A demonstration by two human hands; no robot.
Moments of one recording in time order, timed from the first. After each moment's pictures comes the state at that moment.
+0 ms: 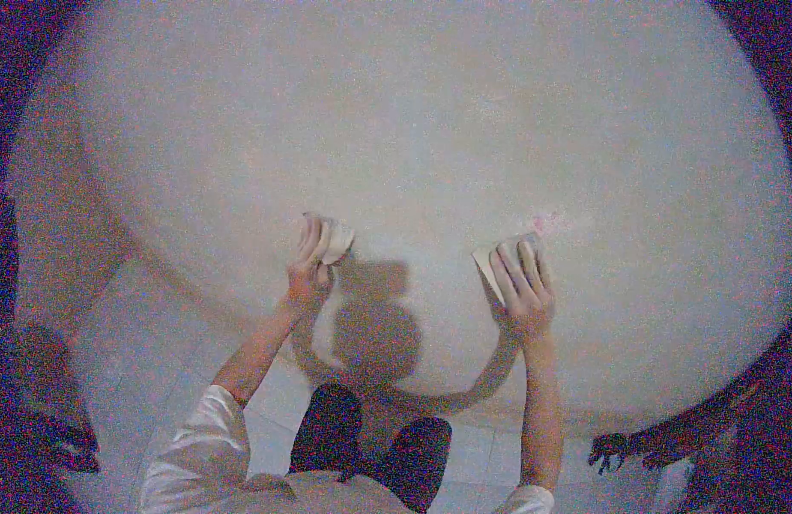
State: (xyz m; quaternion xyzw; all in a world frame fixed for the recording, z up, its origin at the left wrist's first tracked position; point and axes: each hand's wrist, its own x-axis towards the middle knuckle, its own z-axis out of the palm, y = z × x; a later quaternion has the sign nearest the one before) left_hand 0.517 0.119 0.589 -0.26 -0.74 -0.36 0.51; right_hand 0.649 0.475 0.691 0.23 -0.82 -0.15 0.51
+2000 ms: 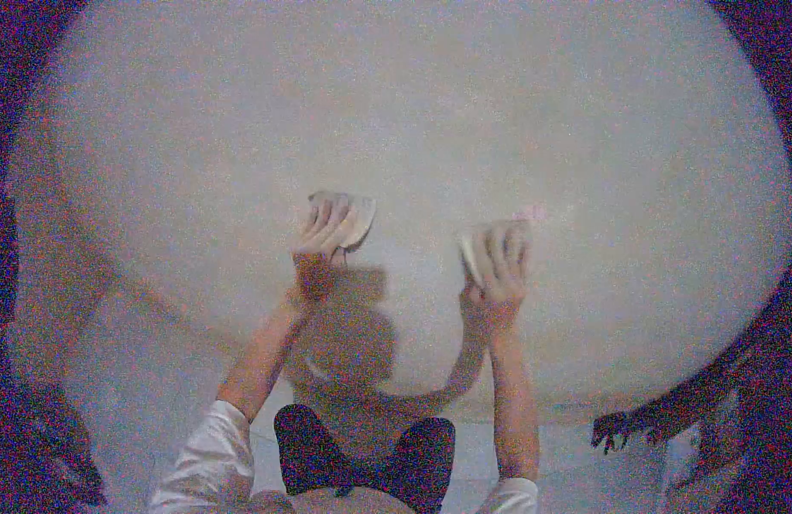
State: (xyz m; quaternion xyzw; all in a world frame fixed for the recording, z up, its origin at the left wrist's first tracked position) left_hand 0.666 -0.411 0.692 -0.33 -0.72 -0.33 0.51; right_hand 0.780 -0.133 0.709 0.09 -0.77 -0.04 0.63
